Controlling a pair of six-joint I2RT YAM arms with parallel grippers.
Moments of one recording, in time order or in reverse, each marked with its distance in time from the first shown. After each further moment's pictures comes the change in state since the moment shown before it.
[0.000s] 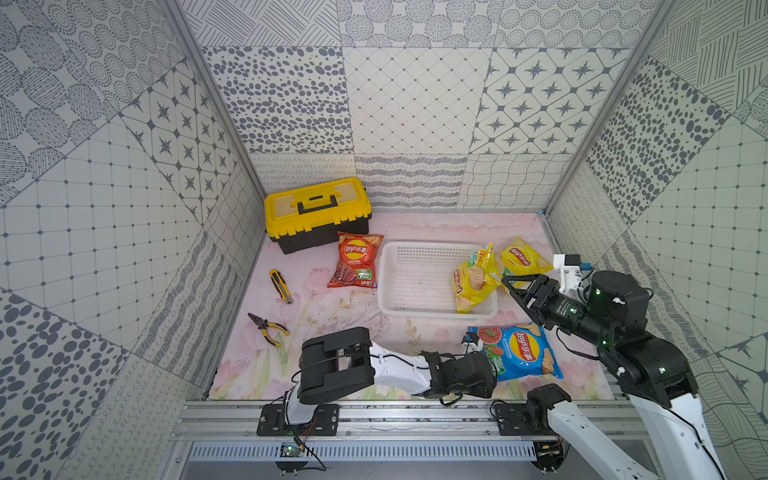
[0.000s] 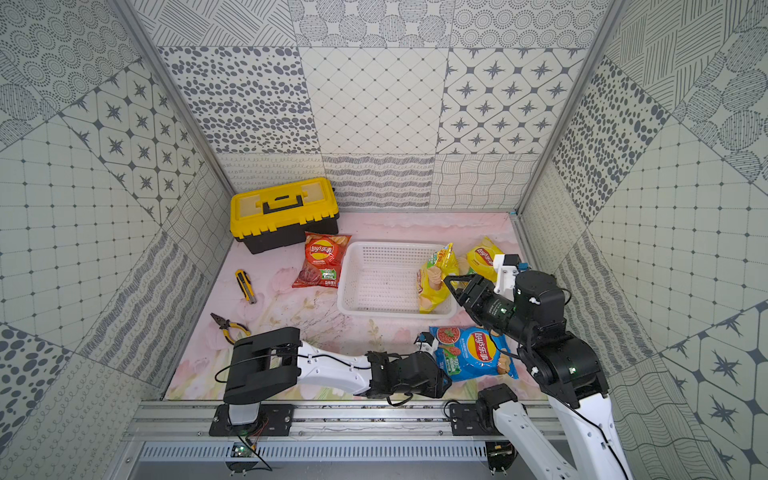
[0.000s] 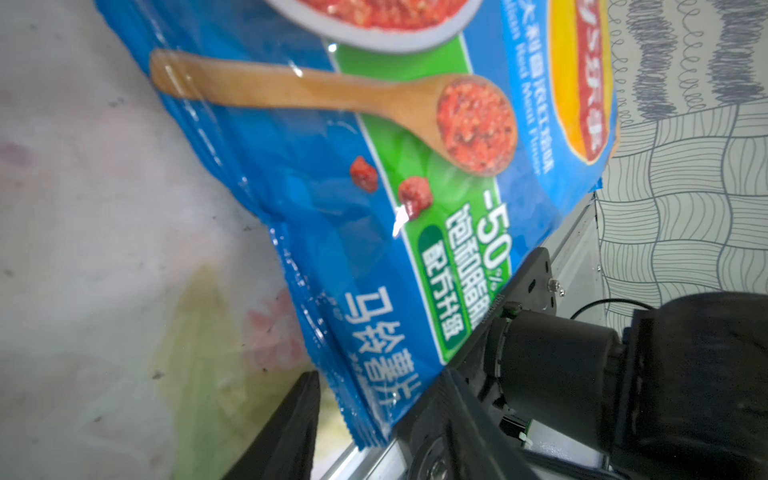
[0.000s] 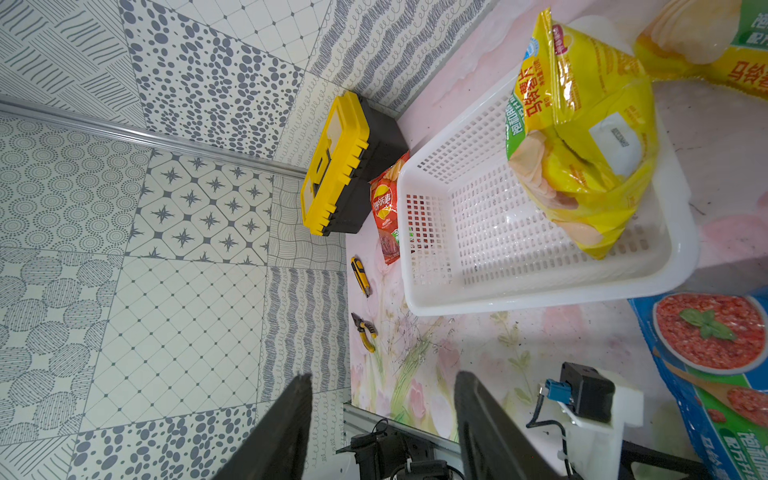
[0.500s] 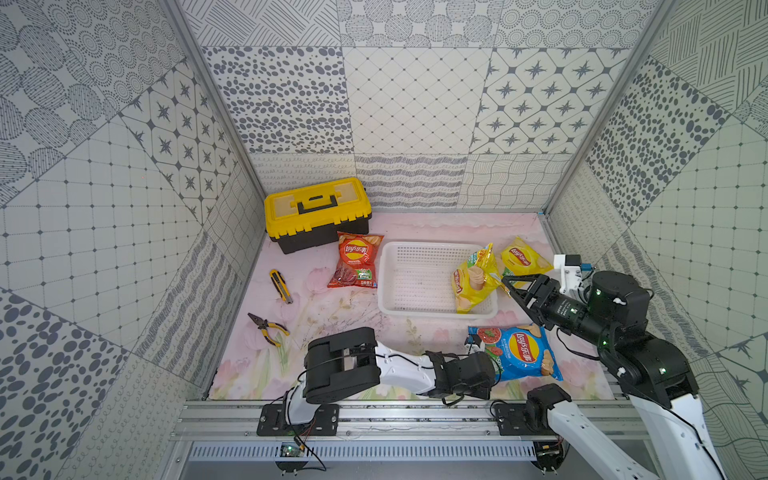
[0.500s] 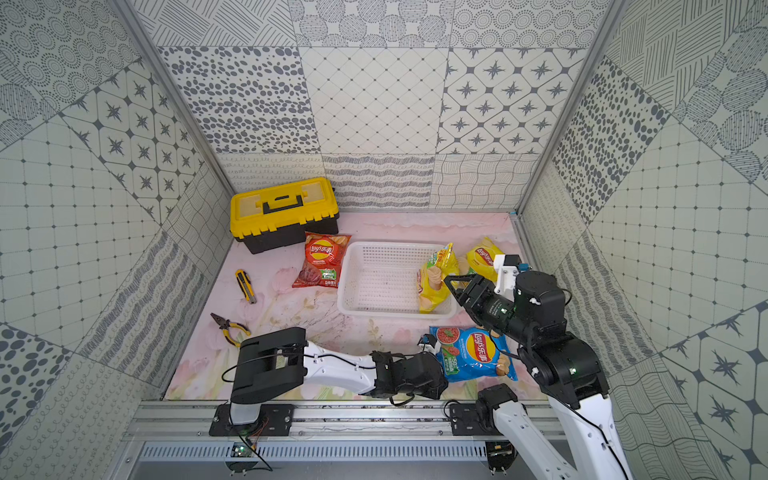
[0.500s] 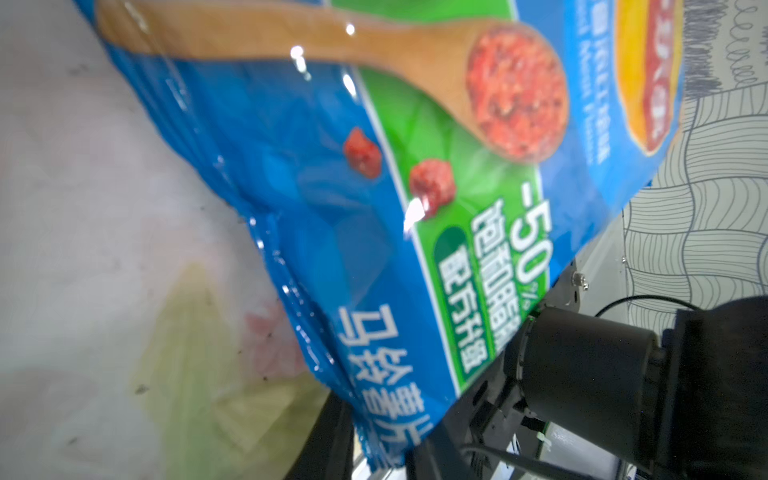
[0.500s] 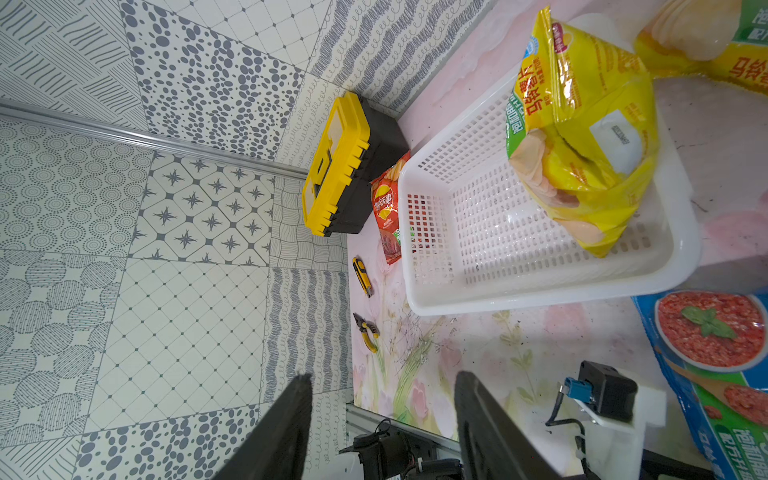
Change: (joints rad) left arm 0.000 0.034 0.040 -0.043 0.027 0.006; right arm 0.000 -0.003 0.000 0.000 0.000 0.009
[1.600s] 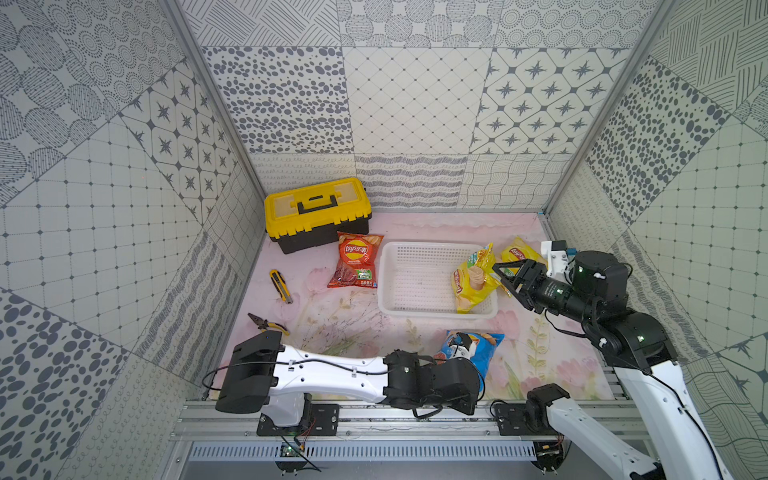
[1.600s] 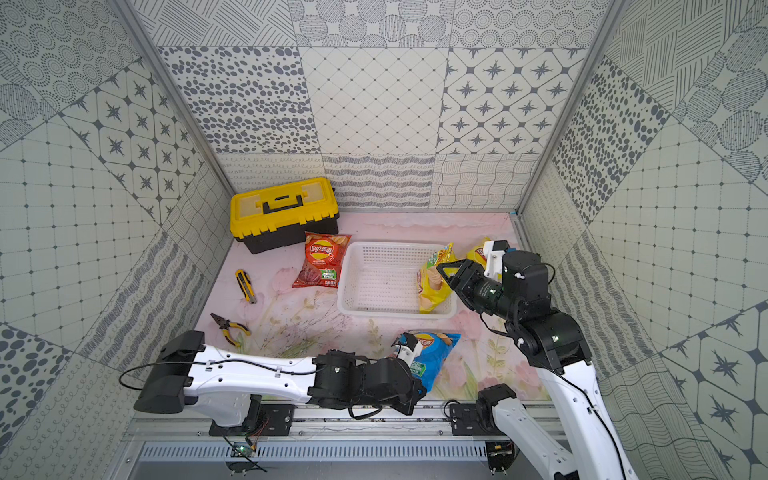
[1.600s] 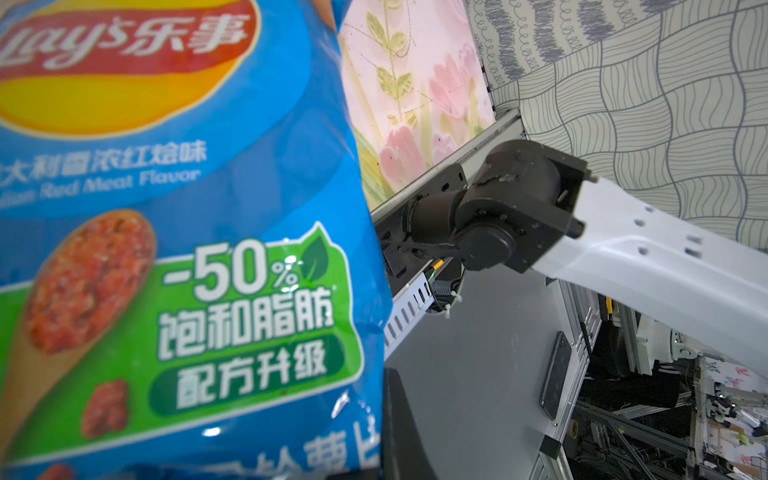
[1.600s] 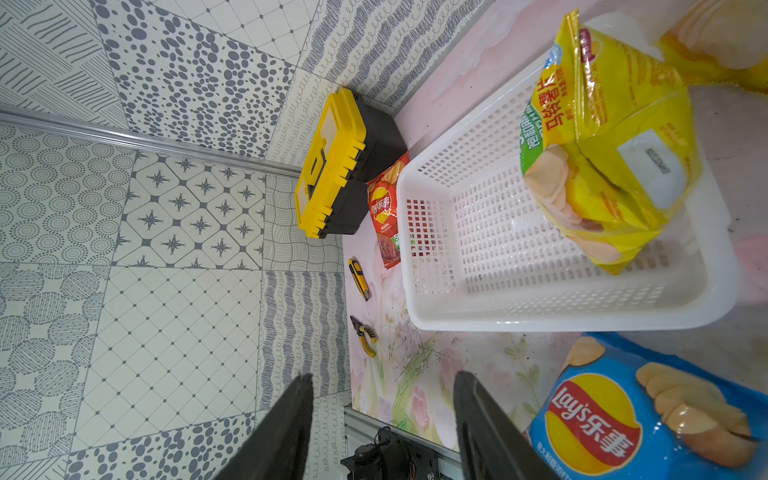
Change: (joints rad) left arm -0.127 -0.508 -0.034 -0.446 -0.092 0.031; right arm 0.000 0.139 0.033 0.065 -0.022 -0.016
